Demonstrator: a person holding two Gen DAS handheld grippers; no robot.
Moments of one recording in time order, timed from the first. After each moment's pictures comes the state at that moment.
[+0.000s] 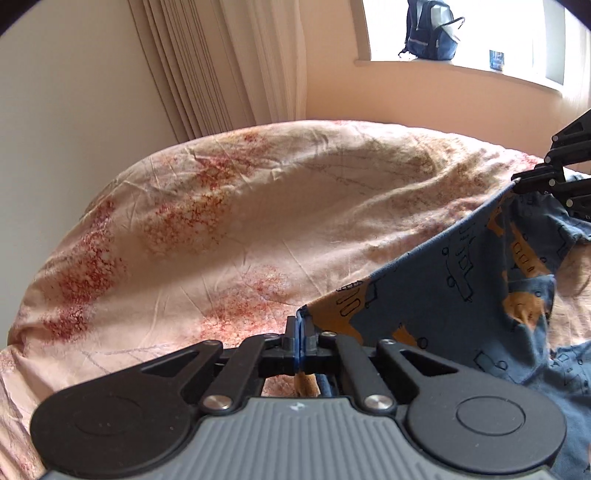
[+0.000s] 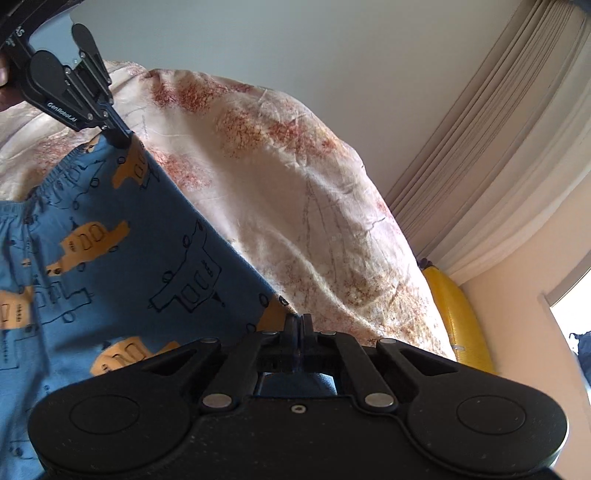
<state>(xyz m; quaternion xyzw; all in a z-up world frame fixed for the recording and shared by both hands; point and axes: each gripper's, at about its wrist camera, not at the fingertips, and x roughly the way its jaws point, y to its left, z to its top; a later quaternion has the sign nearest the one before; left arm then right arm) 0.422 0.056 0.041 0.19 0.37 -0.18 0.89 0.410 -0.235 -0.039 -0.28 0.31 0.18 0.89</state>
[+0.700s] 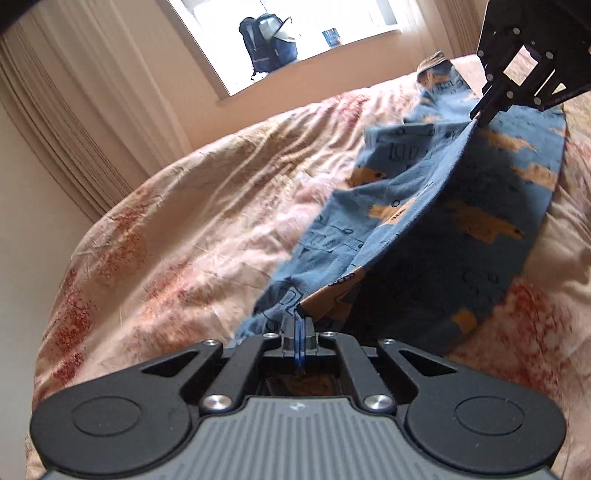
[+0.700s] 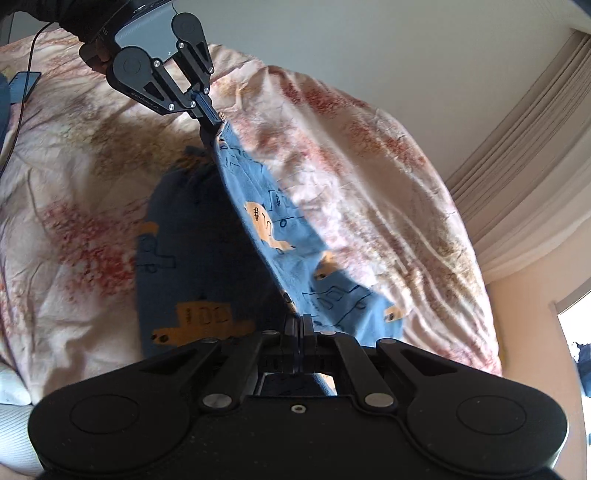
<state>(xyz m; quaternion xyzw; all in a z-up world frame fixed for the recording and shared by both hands) 0.198 0.081 -0.015 0.38 0.28 -0.32 0.82 0.152 -0.170 0.010 -0.32 0.35 0.24 0.85</state>
